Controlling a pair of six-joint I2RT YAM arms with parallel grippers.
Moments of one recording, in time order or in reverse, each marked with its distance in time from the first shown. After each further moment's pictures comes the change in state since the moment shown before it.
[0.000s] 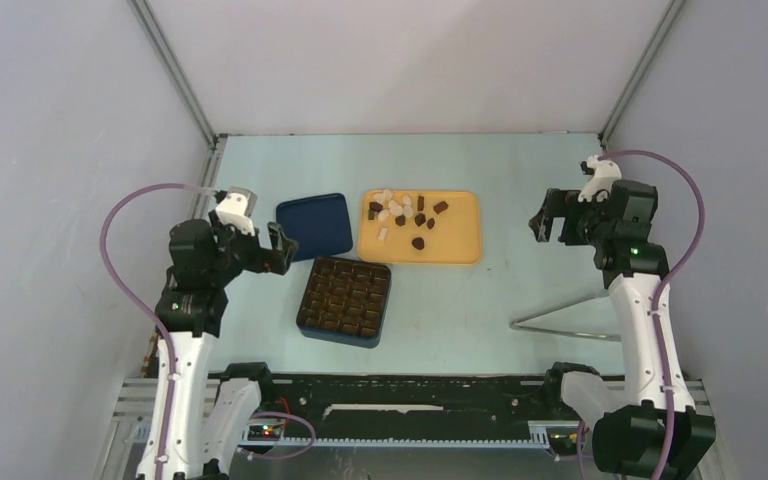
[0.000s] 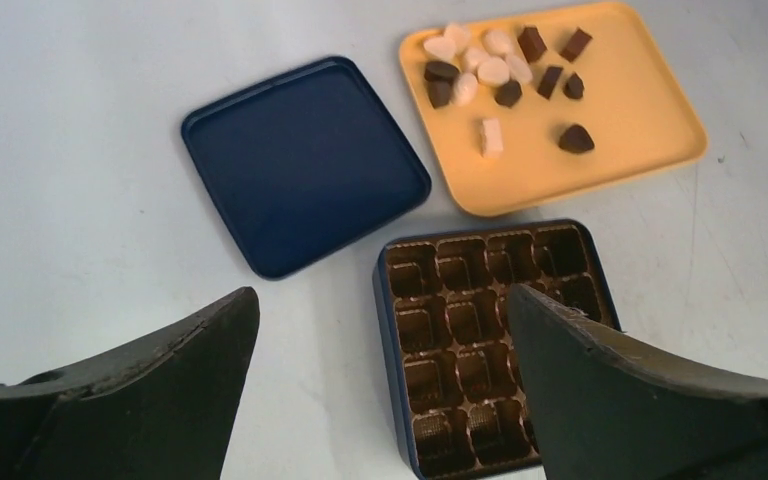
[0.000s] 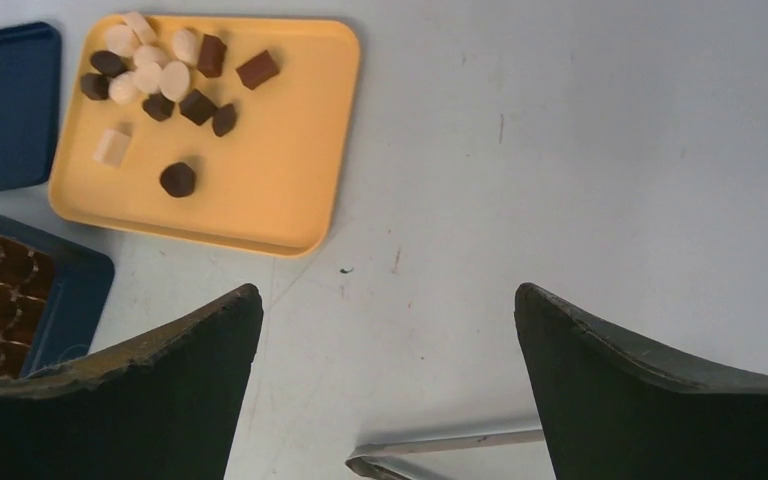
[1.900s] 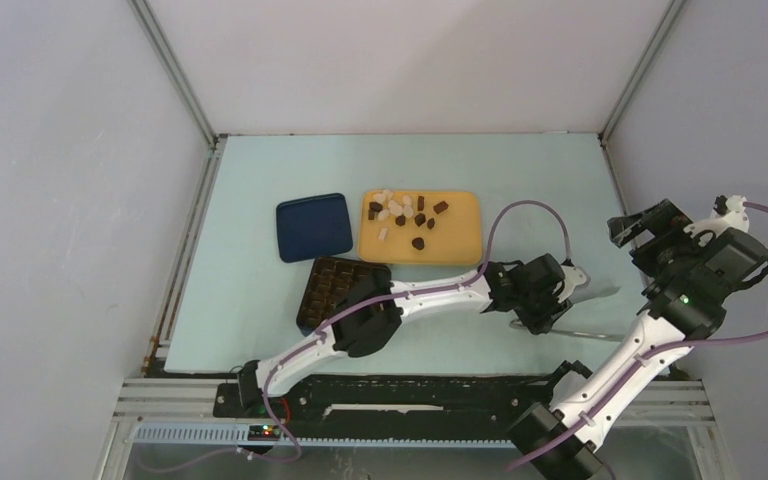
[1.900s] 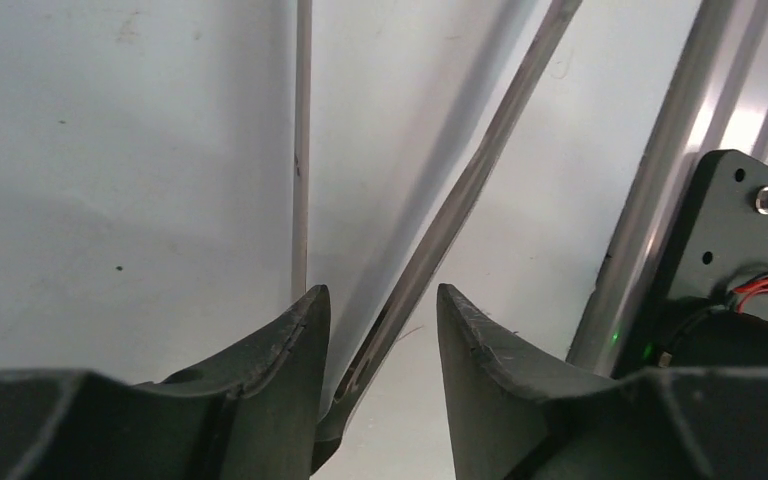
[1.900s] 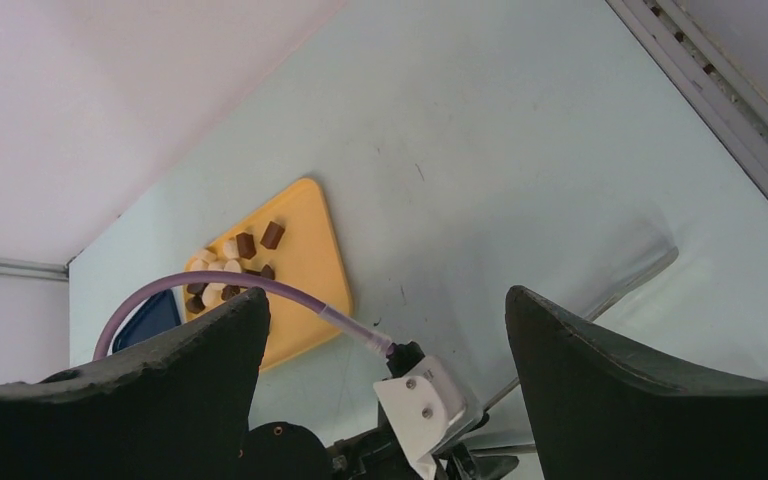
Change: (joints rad) left arm -1.307 1.822 1.341 0.087 -0.201 -0.236; right arm -0.707 -0.204 0.080 -0.206 -0.317 0.269
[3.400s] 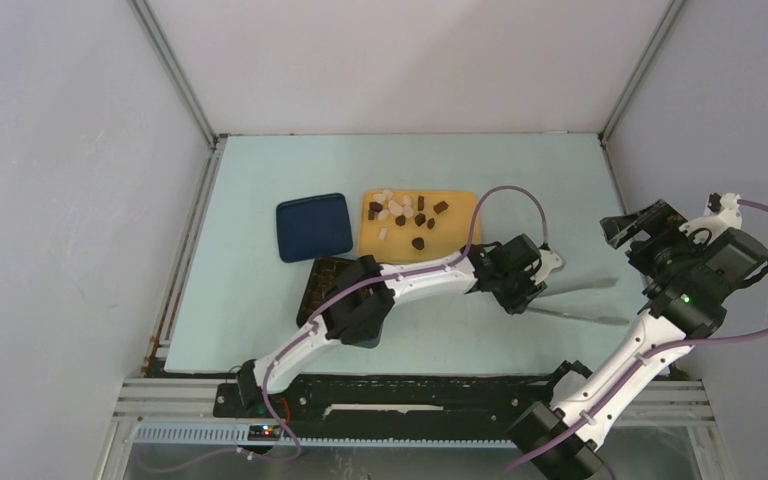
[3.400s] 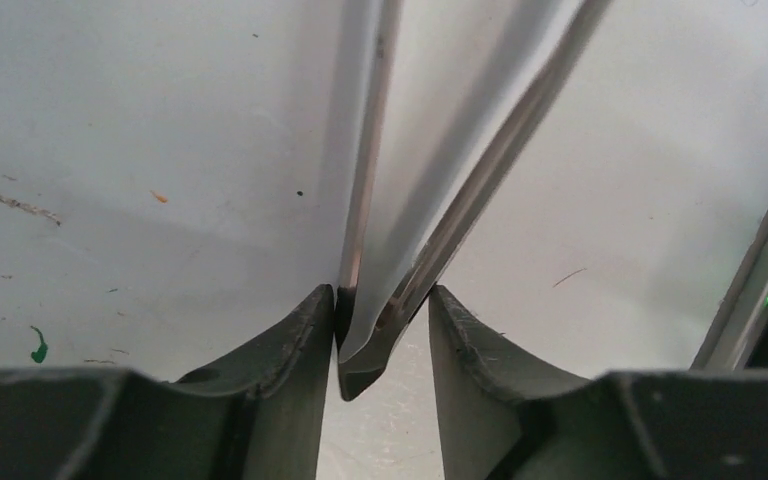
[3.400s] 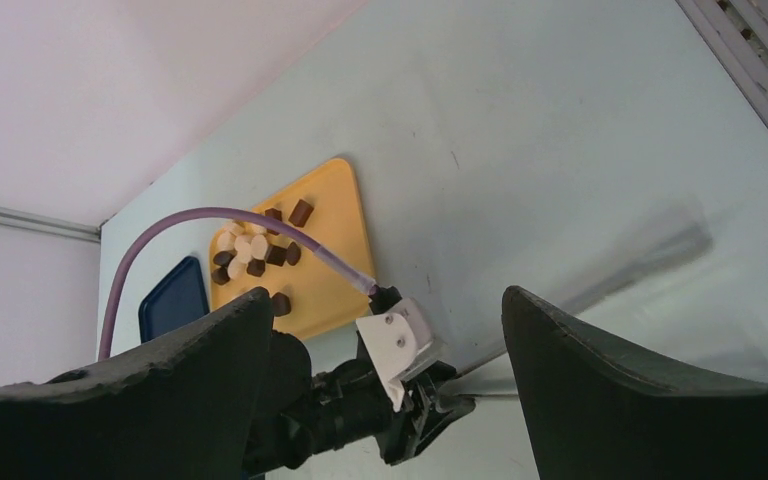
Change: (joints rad) left arm 0.089 -0.051 -0.114 -0.014 0.005 0.109; right arm -0.002 -0.002 0.000 -0.008 -0.098 -0.022
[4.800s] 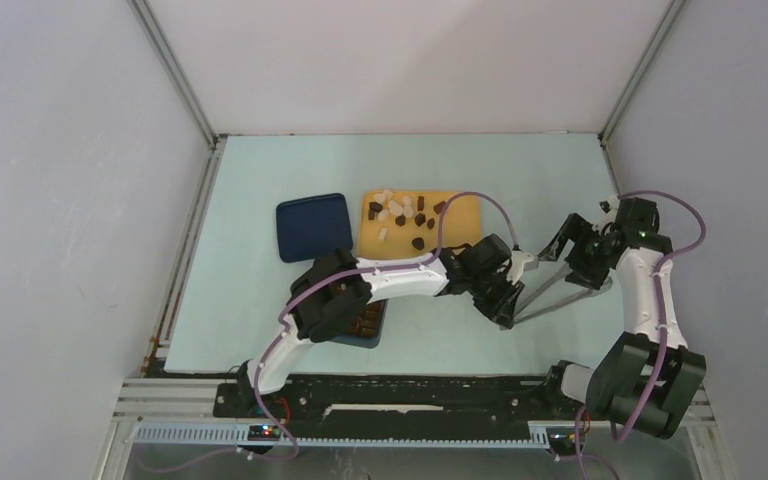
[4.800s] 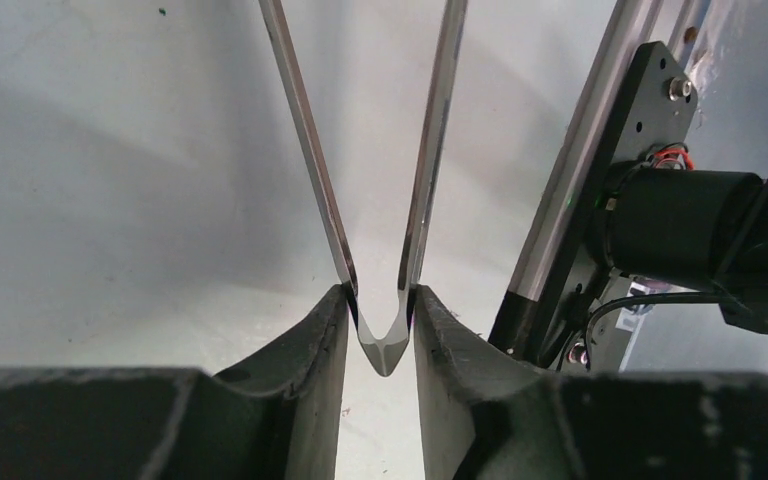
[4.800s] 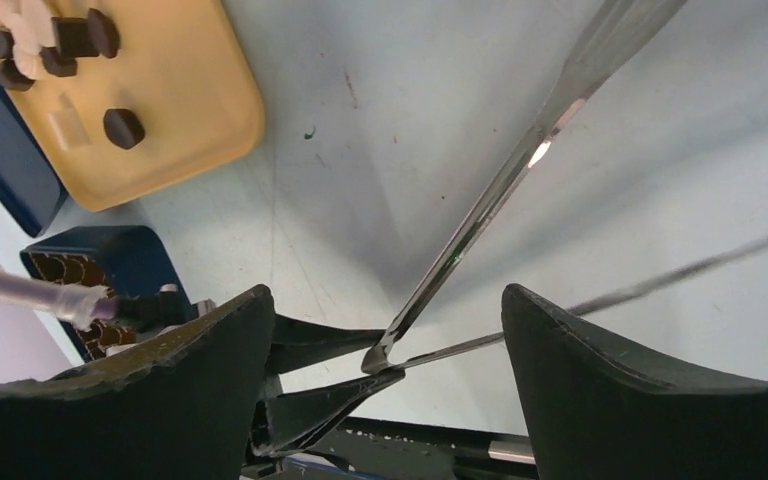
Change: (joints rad) left arm 0.061 -0.232 -0.419 0.225 0.269 -0.267; right arm 0.505 0.421 -0.142 -0.051 0.333 -0.001
